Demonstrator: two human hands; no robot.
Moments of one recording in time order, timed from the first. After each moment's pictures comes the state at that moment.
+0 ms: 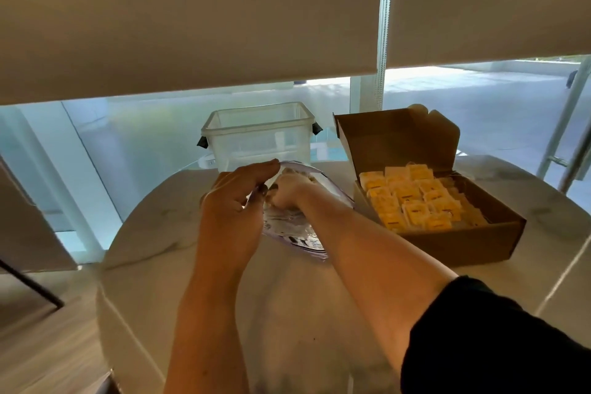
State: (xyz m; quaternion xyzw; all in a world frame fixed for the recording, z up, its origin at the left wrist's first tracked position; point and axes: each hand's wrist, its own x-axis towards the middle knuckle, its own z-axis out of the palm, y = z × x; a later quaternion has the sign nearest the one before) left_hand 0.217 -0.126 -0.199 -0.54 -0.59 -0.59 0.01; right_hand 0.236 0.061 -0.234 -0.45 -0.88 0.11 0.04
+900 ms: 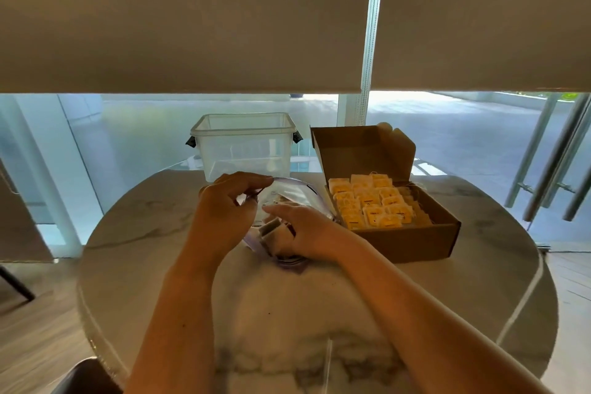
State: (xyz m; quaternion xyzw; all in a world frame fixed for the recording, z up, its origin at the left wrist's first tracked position) left_hand 0.232 -0.127 -0.207 -0.58 -0.60 -0.55 0.01; right_hand 0.361 -0.041 -0.225 -0.30 -0.92 0.20 0.13
